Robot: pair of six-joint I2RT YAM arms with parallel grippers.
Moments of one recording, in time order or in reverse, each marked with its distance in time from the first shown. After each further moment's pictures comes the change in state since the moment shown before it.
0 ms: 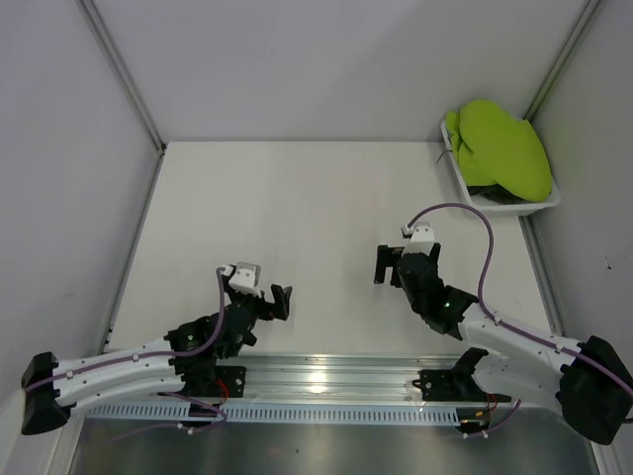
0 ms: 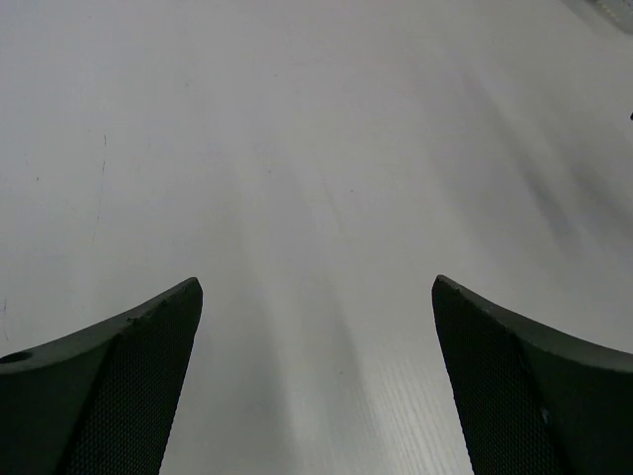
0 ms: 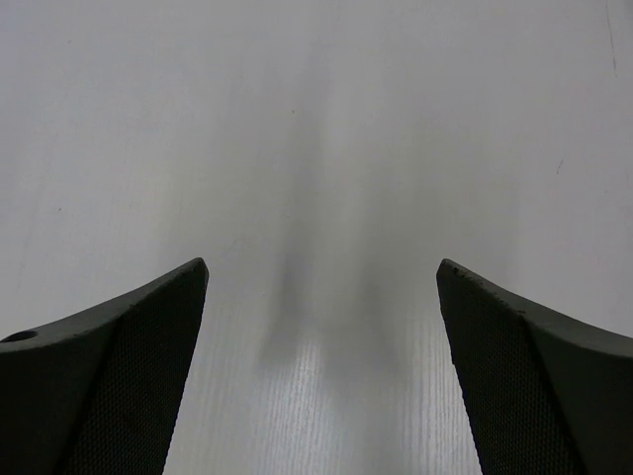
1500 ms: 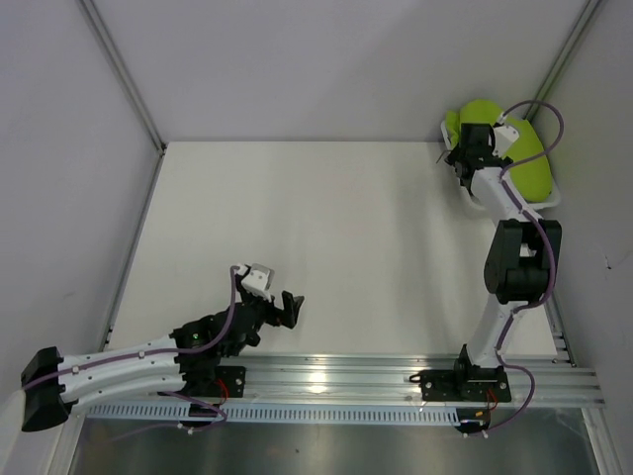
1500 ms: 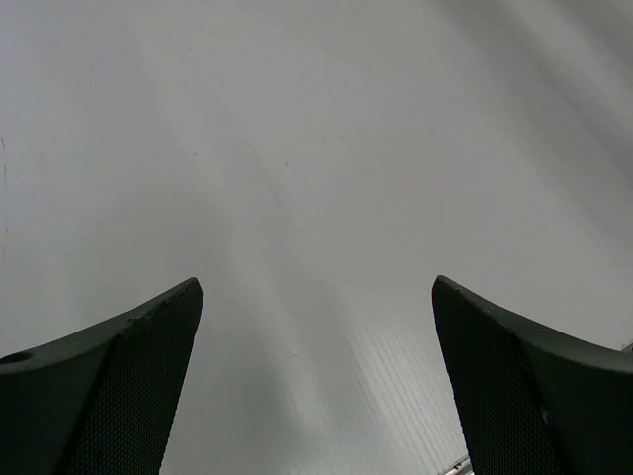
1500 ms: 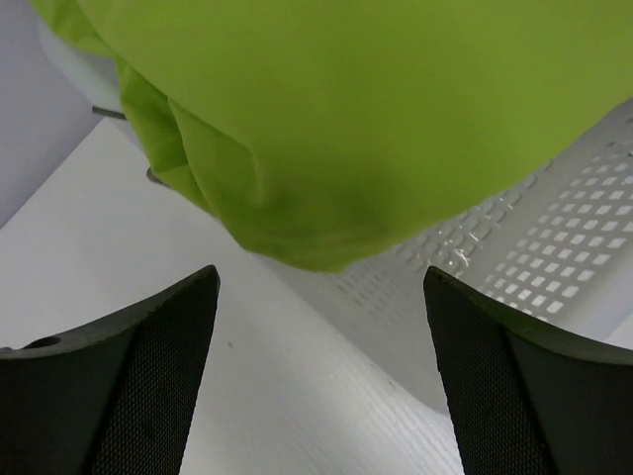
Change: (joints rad) left arm 0.000 0.059 0.000 0.060 0.170 0.033; right arm -0.778 0.879 1.086 -0.369 -0.078 0.209
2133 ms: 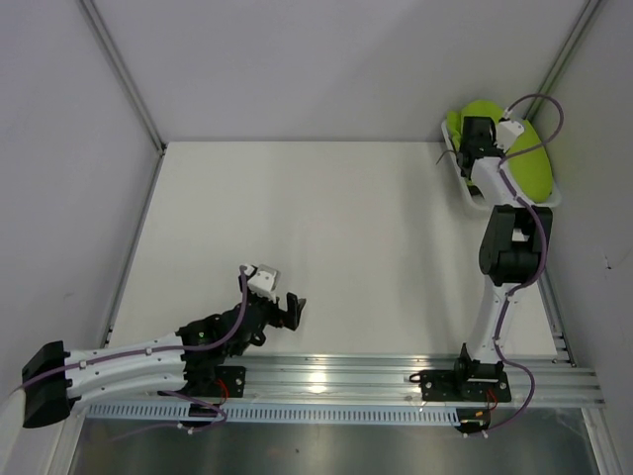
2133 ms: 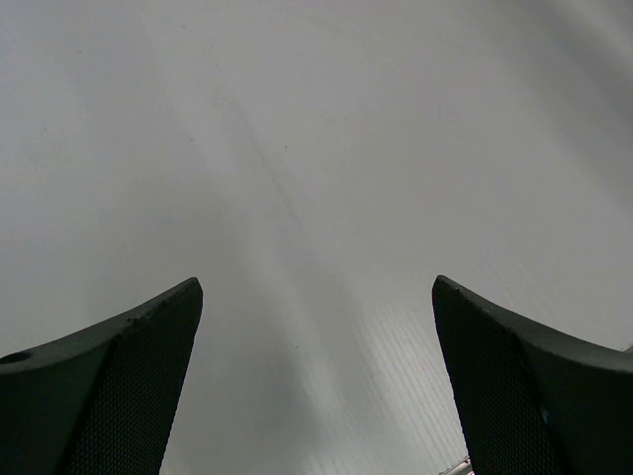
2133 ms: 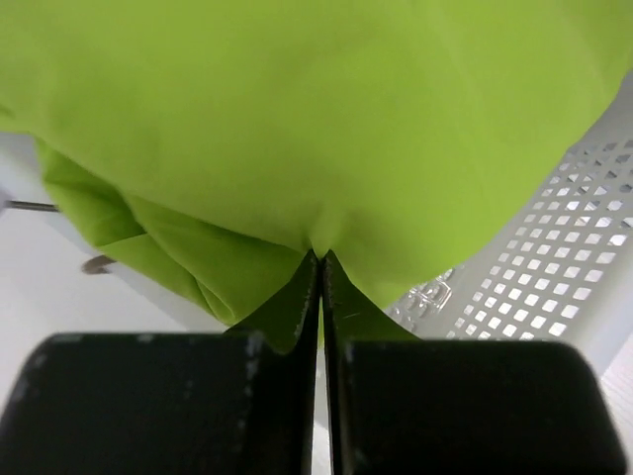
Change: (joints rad) left arm 0.000 0.072 0.000 0.022 0.014 0.003; right arm -0.033 0.204 0.217 -0.045 0.157 -0.029
